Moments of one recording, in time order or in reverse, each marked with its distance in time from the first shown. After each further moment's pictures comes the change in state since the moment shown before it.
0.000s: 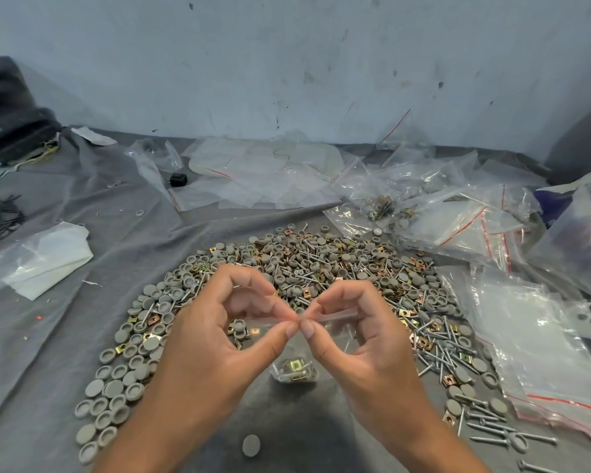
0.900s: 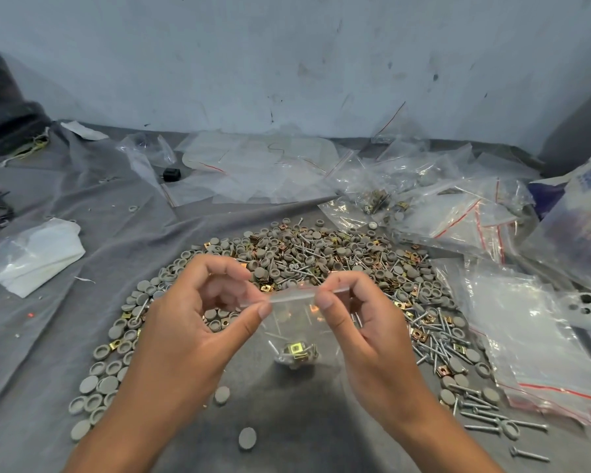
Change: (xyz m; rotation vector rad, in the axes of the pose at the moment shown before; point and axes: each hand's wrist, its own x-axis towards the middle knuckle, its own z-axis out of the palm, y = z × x) left_hand 0.002 -0.010 -0.014 0.041 0.056 -0.017; right_hand 0.003 0.006 -0.005 -0.077 0.032 0.085
